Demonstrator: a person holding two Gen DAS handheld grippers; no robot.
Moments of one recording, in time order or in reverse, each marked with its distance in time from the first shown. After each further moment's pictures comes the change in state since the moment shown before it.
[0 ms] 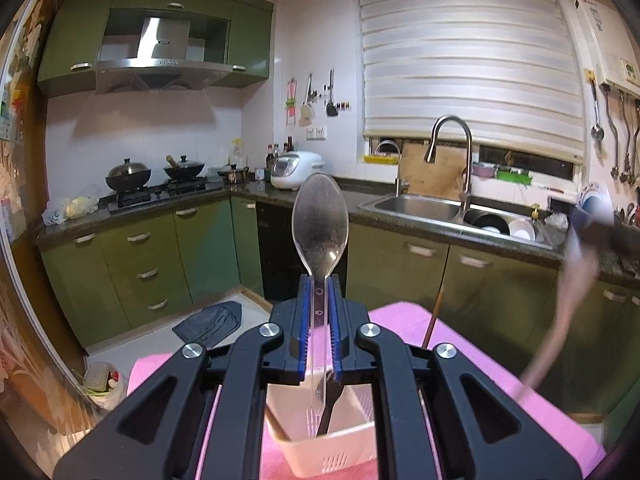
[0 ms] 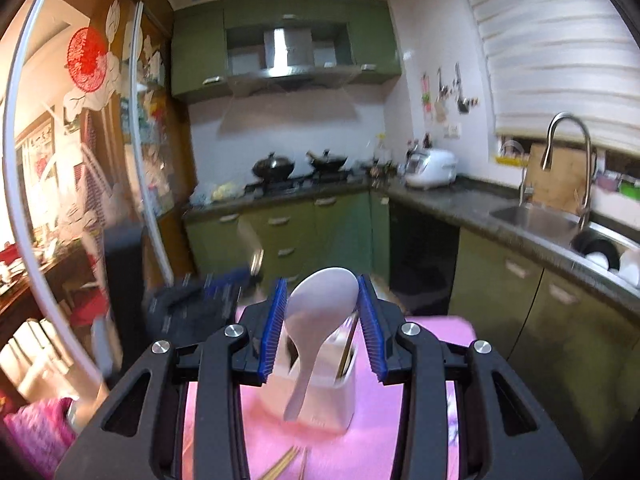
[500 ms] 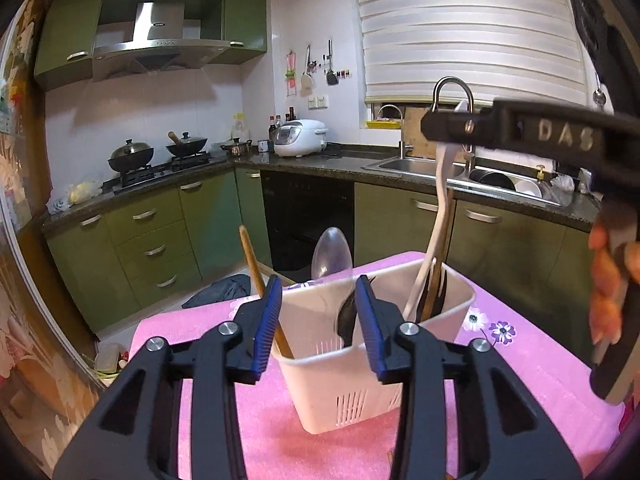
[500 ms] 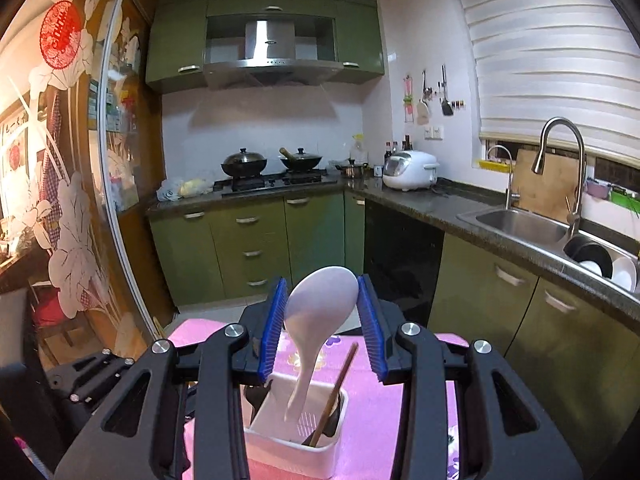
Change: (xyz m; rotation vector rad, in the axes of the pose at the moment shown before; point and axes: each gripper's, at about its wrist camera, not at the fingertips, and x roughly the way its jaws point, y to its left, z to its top) left arm -0.001 0.003 -0.061 0.042 0.087 0.025; right arm 0.111 -0.004 -0.007 -0.020 0.015 -0.106
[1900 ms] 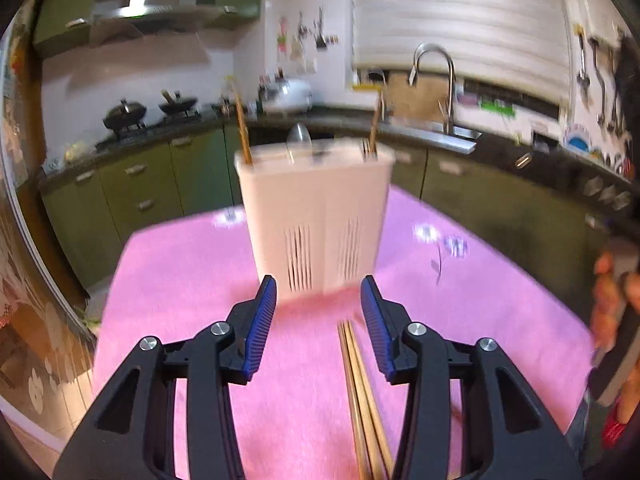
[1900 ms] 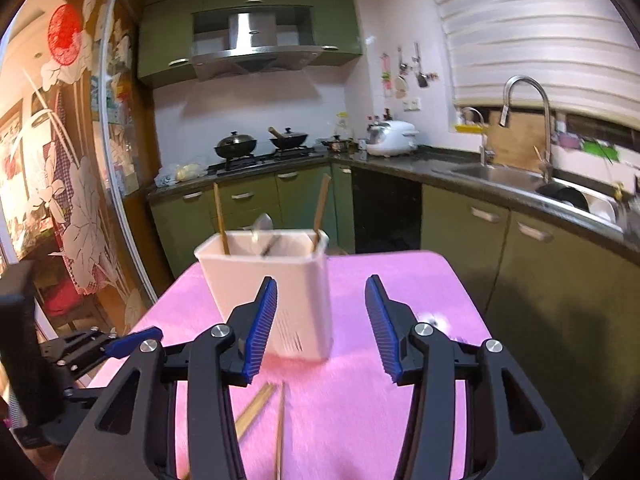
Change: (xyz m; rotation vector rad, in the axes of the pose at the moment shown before) left arm -0.071 -0.034 -0.090 -0.018 0.154 -0.057; right arm -0.130 -0.006 -0.144 0.075 0.045 -0.036
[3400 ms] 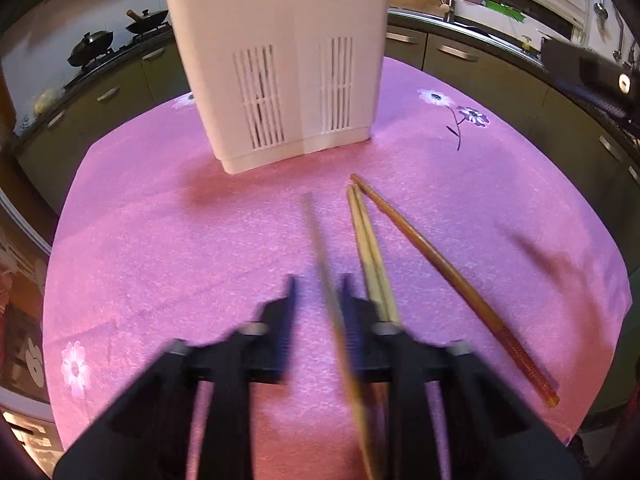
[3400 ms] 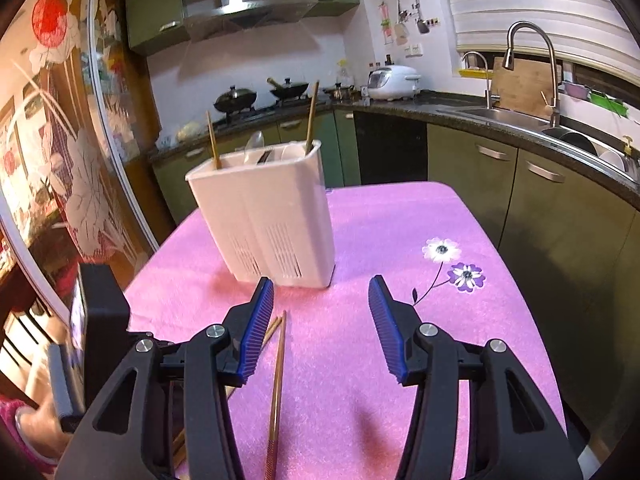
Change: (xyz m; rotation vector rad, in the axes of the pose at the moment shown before) left arm 0.073 -0.007 -0.048 0.044 0.374 -0.026; right arm 0.022 -0.009 -0.035 0.028 0.198 0.041
